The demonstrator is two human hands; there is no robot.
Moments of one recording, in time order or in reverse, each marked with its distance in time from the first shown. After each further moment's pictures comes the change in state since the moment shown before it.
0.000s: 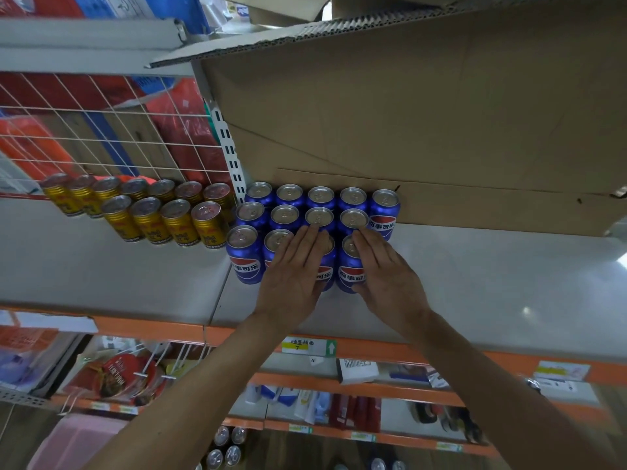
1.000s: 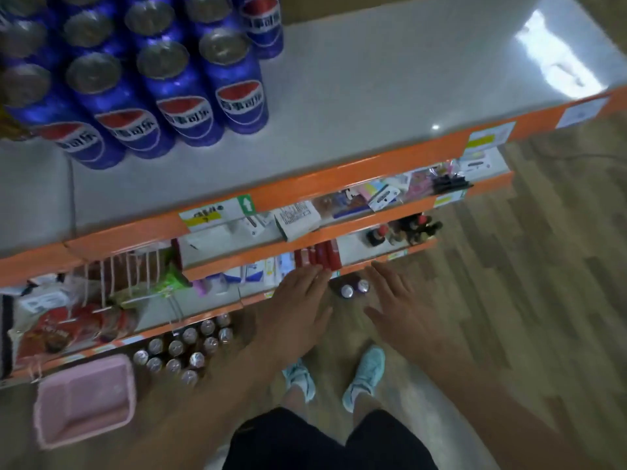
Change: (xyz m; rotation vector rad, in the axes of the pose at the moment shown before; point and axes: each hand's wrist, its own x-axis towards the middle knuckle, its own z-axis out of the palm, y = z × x) left_hand -0.214 0.105 0.102 -0.324 -0.655 0.230; right_hand -0.328 -0.042 0.082 0.172 -0.236 0.497
